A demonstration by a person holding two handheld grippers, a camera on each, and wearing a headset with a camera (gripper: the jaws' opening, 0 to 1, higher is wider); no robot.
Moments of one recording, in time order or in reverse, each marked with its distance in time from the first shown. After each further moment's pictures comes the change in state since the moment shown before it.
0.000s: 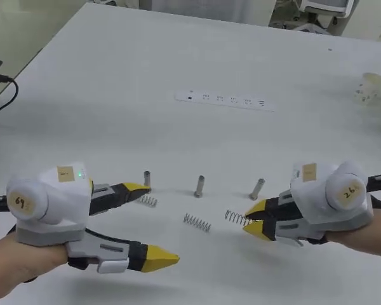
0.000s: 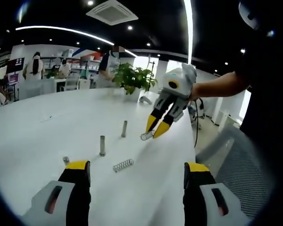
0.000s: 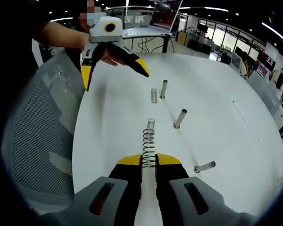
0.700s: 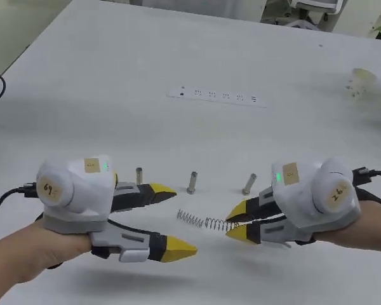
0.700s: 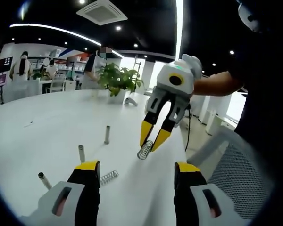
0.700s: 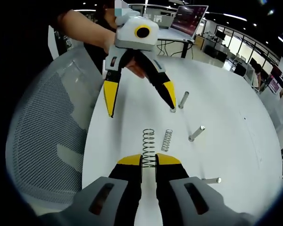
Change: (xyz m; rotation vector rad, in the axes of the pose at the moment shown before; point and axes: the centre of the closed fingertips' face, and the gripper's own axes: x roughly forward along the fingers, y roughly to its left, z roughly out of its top) left arm 0.038 -0.024 0.003 0.031 0.009 -0.130; right arm 0.002 0.030 0.018 -0.133 0.016 0.089
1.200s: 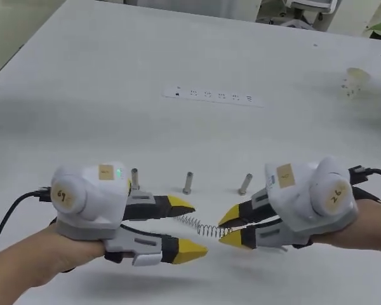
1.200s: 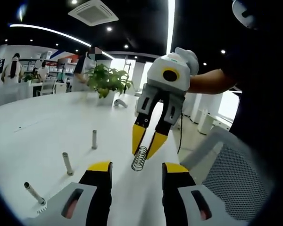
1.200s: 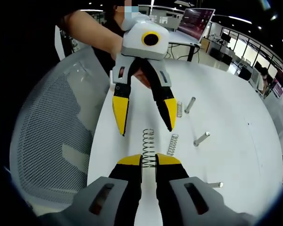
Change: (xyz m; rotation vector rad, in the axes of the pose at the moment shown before) left arm 0.014 -0.016 0.006 0.027 -0.022 -0.087; right arm -0.002 0.012 0.010 -0.030 -0.014 0.043
